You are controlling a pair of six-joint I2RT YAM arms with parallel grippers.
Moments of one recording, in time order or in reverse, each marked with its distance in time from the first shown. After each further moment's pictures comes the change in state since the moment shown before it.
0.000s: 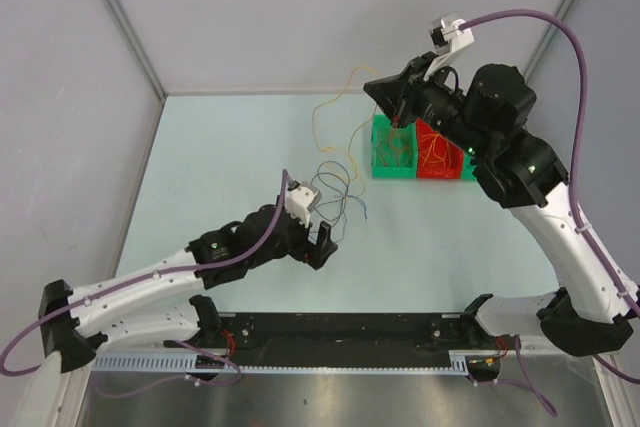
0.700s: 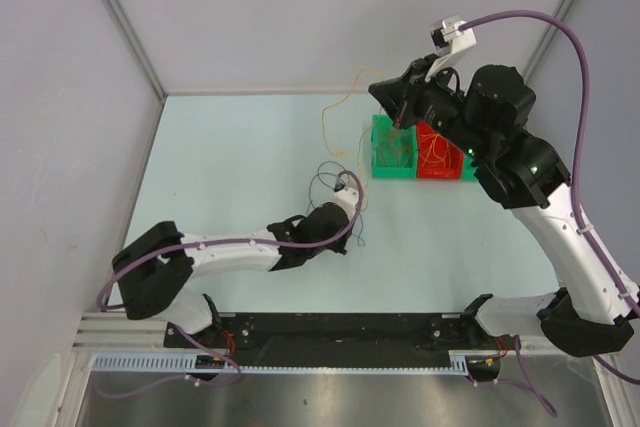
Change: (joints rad) left arm 0.000 0.565 -0.002 0.431 -0.103 -0.009; right arm 0.000 0.004 0.020 -0.051 0.065 -0.007
